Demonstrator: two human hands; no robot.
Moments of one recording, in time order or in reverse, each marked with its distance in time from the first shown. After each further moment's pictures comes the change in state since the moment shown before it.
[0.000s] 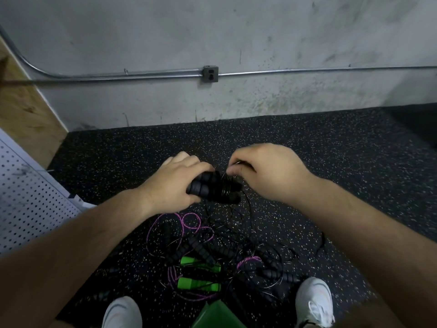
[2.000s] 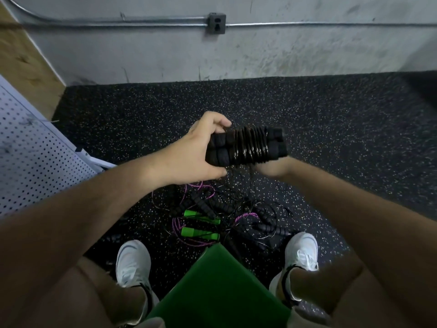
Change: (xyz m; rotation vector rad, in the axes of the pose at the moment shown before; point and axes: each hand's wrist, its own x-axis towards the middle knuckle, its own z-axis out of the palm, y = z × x) left_hand -0.033 0.056 -0.010 -0.629 -0.050 -0.107; right_hand -0.026 0.008 0.060 0.721 -0.528 0.398
